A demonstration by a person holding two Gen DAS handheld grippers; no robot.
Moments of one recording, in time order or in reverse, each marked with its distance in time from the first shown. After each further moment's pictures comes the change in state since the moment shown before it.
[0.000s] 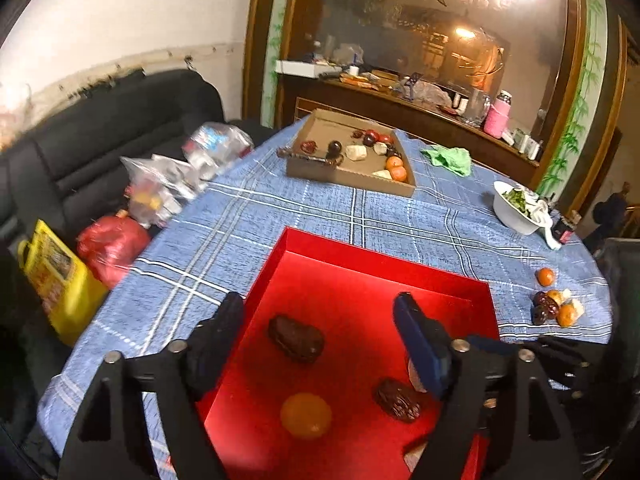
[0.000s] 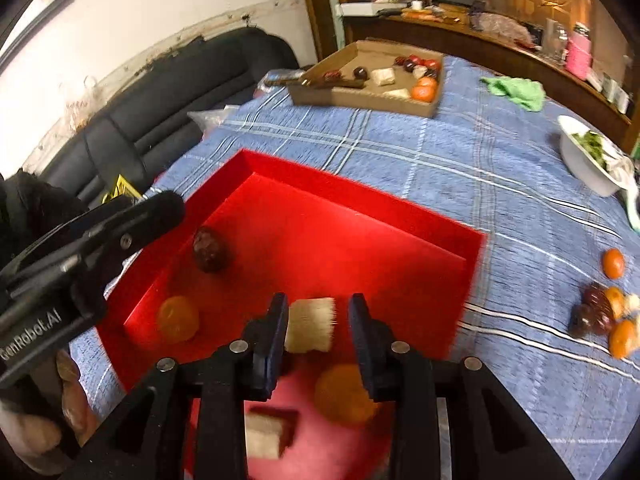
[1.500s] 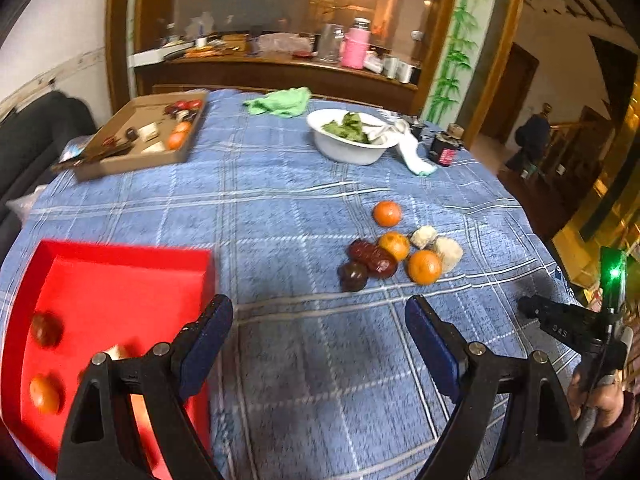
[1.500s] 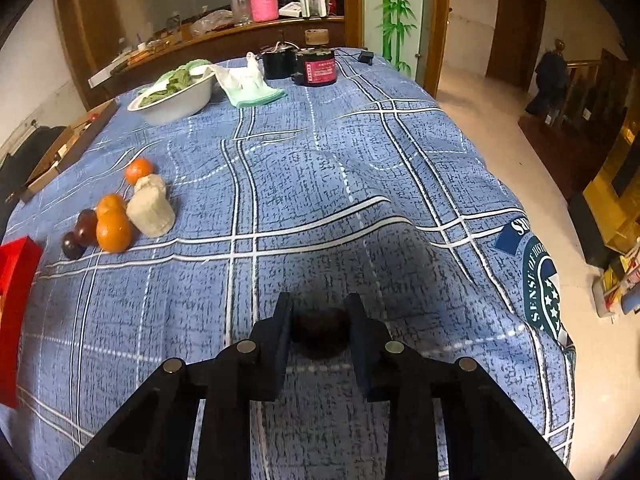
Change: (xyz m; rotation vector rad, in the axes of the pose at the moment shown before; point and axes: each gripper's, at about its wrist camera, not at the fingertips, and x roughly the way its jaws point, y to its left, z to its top) left arm 0.030 -0.228 -0.030 0.254 0.143 -0.311; right arm -0.151 -0.336 -0.165 0.479 -0.063 -0.474
